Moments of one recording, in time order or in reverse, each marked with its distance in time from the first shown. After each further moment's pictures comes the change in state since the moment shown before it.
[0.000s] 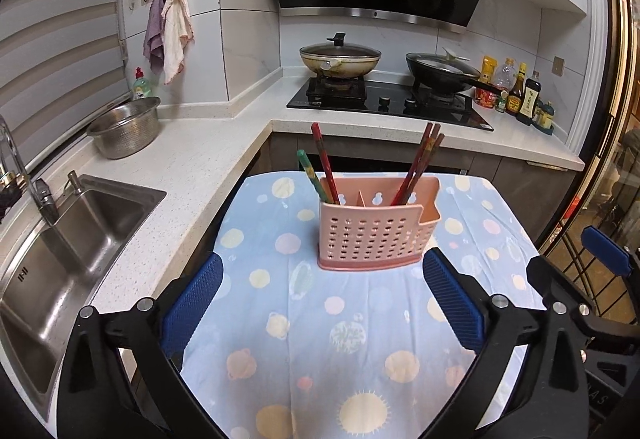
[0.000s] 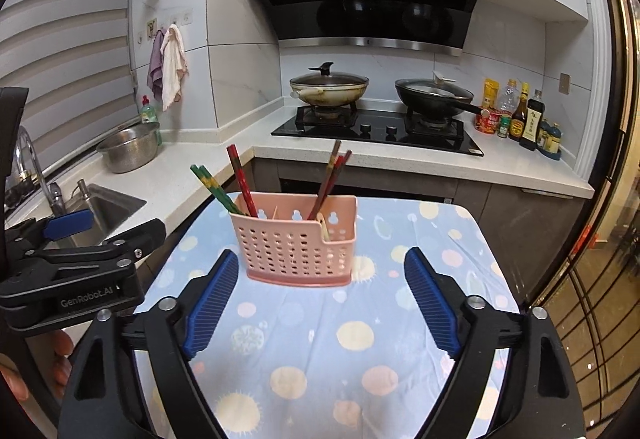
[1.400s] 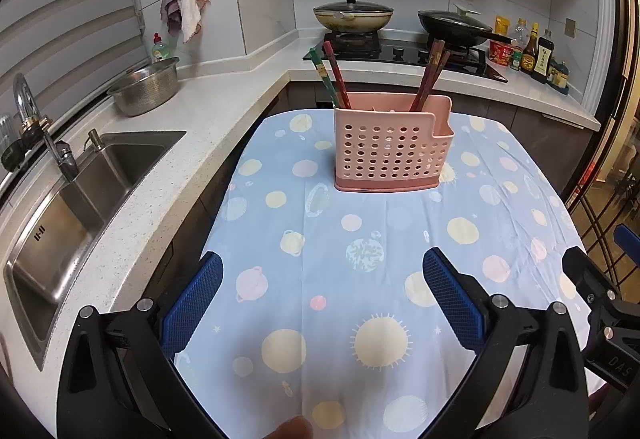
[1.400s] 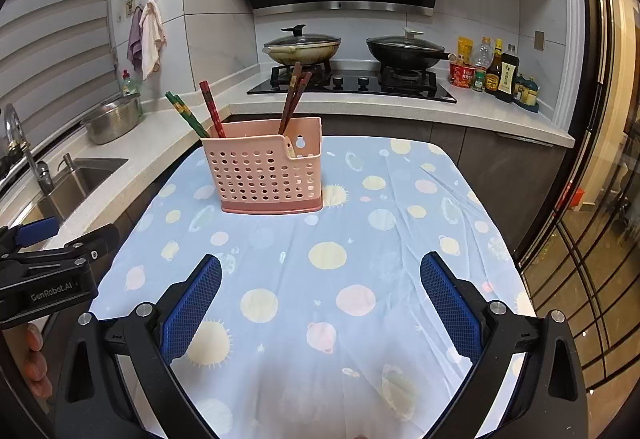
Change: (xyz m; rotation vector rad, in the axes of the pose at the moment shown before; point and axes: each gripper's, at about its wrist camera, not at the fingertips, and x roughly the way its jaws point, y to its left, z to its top) left arm -0.009 -0.008 -0.079 0.012 0.108 0.076; right arm -0.013 -0.030 -0.080 0.046 0.100 -0.054
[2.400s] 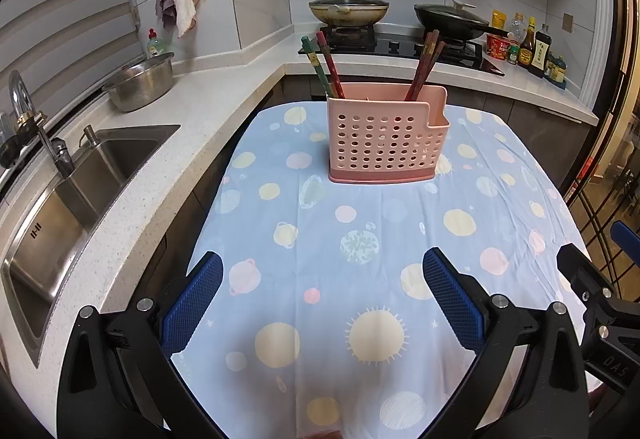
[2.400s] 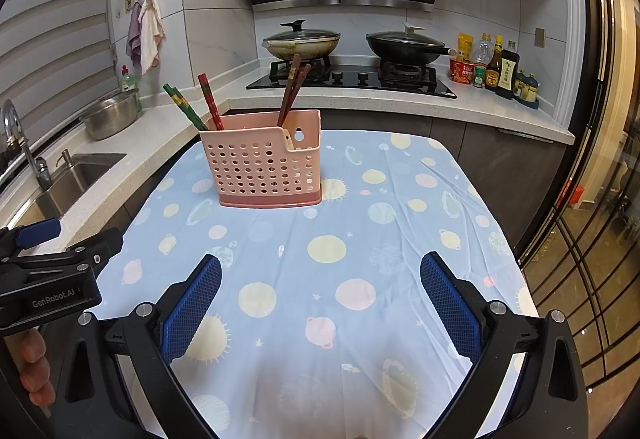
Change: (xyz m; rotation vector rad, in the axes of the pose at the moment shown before) left arm 0.005 -0.004 -0.005 0.003 0.019 -0.008; right arm 0.004 -0.001 -0.005 -0.003 0.015 -0.002
